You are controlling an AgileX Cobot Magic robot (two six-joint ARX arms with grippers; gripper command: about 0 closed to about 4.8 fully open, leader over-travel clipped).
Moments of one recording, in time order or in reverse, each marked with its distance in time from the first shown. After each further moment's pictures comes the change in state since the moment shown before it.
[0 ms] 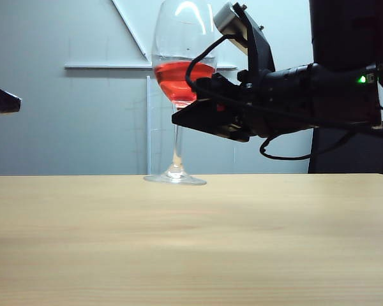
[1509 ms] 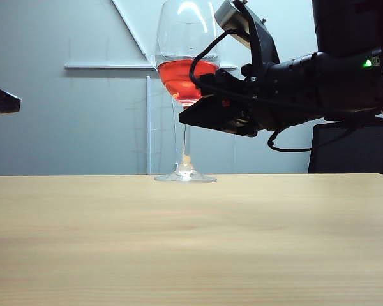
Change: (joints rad) left arm 0.000 0.000 0.000 0.000 0.000 0.000; right arm 0.000 -0.078 -0.001 -0.127 0.042 -0.042
